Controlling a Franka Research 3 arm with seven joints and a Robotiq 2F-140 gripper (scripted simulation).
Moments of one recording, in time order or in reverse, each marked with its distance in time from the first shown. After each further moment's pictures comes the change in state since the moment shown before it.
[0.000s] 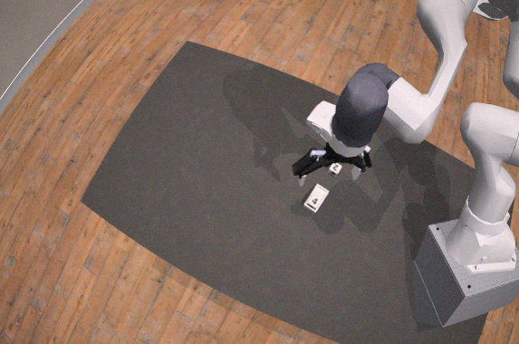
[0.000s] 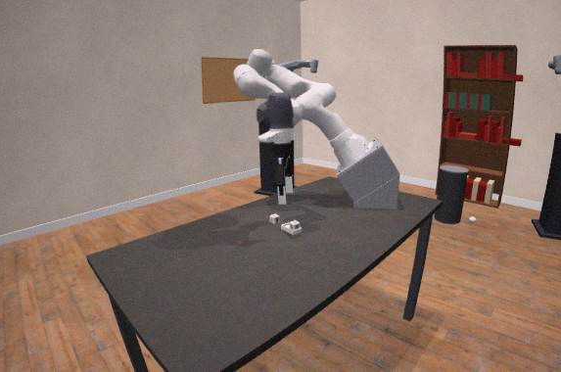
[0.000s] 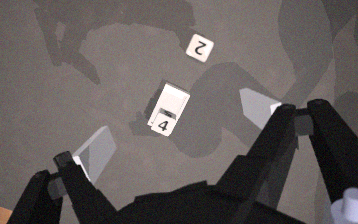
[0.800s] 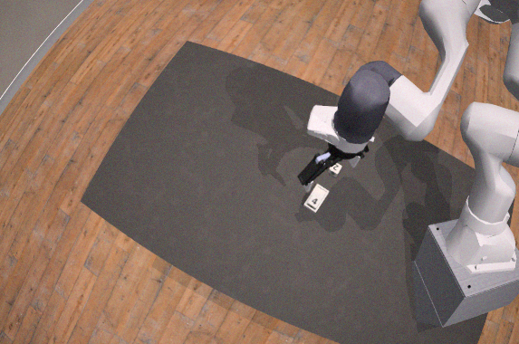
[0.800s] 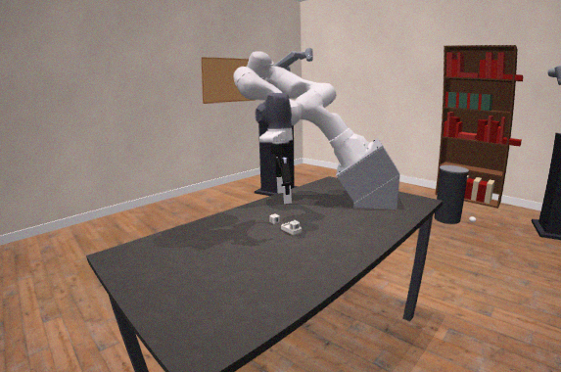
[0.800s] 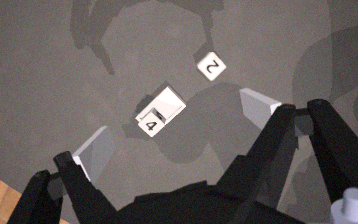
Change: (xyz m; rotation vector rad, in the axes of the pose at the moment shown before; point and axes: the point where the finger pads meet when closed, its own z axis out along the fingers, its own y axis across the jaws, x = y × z) arm 0.009 0.006 0.000 0.000 0.004 -0.360
